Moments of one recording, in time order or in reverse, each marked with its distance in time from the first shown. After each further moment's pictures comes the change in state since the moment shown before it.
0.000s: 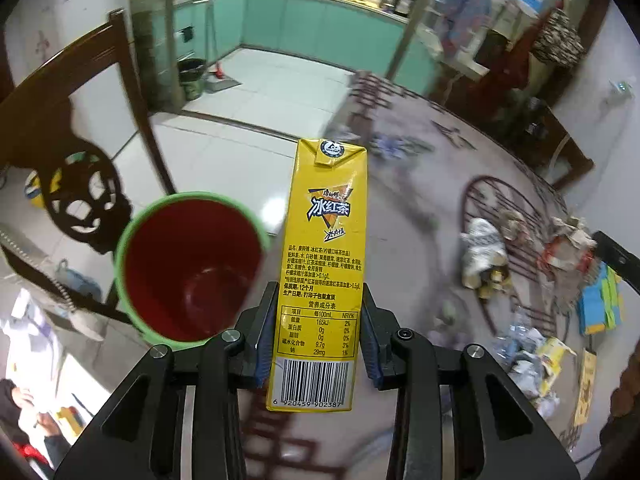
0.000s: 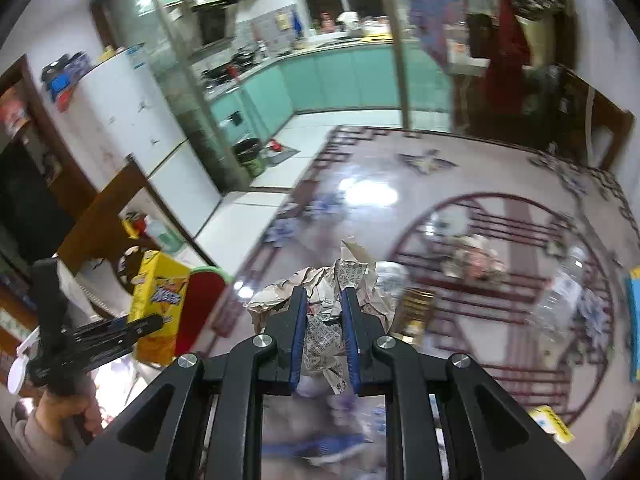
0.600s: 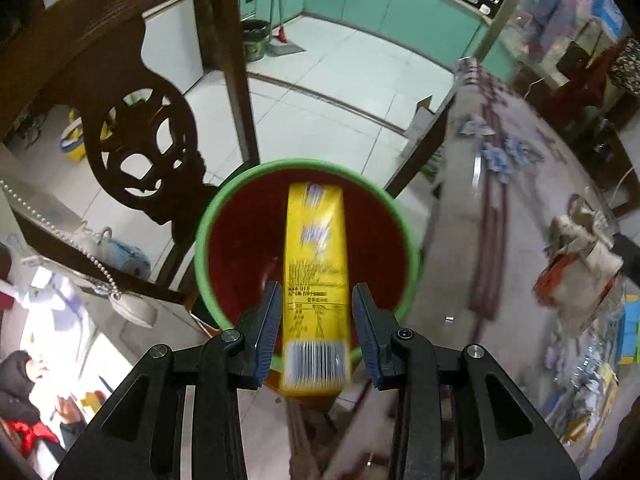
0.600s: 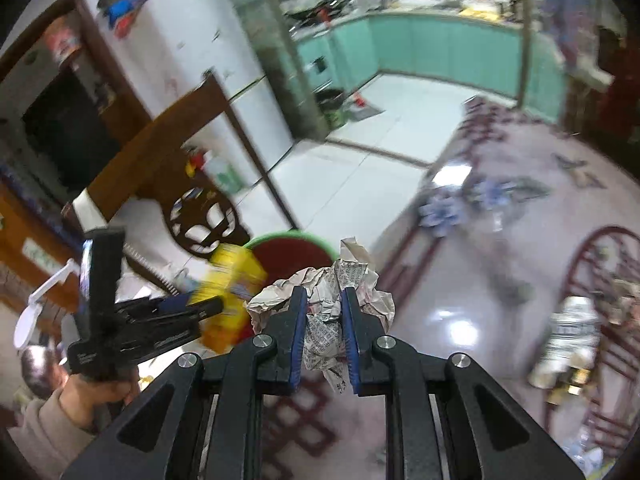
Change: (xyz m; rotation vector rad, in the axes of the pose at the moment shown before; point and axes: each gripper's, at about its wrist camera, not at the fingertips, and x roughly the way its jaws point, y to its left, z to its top) left arm 0.057 0.129 0.004 -0.120 0.106 0.132; right arm 0.160 0.167 0.005 -0.194 0.189 0.203
